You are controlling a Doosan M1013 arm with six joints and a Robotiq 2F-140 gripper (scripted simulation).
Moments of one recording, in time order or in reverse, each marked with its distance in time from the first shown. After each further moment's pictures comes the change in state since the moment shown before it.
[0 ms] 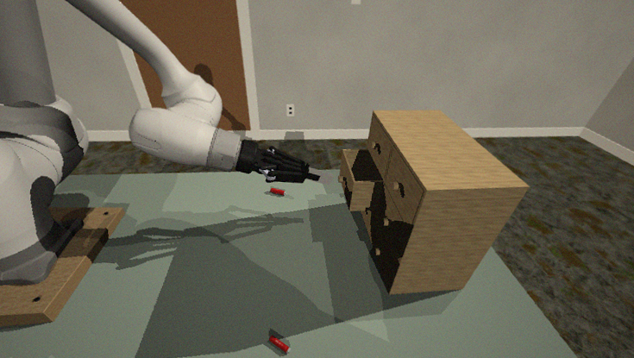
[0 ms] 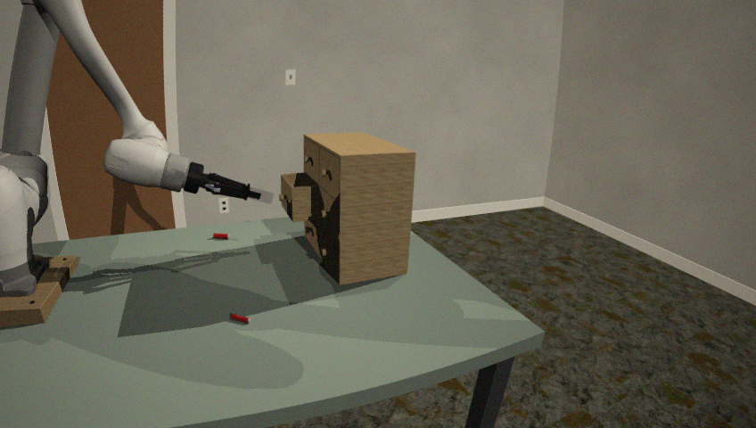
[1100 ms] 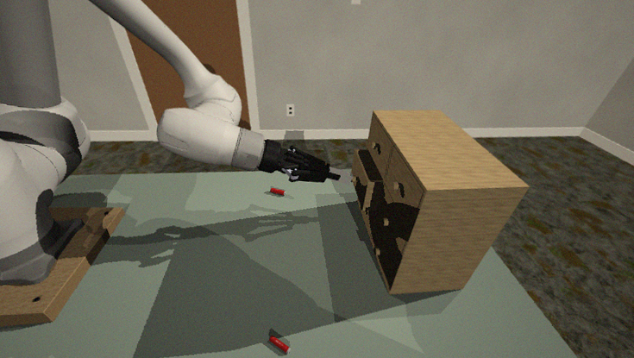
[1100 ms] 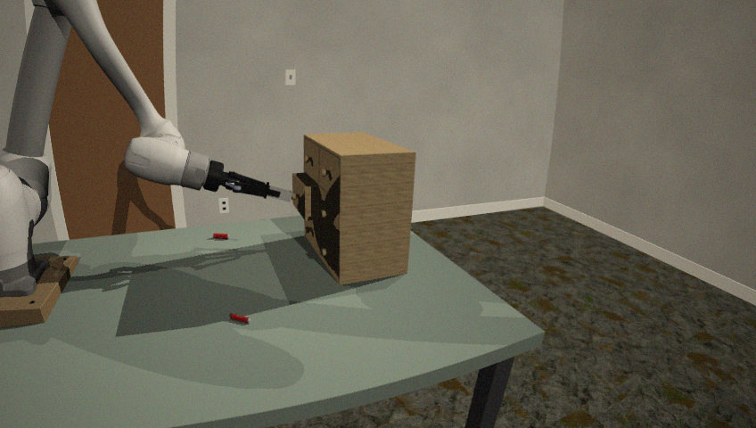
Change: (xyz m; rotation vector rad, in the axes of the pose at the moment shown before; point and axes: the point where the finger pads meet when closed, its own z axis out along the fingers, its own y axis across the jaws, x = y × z) arm 0.018 0.000 0.048 0.000 0.000 0.000
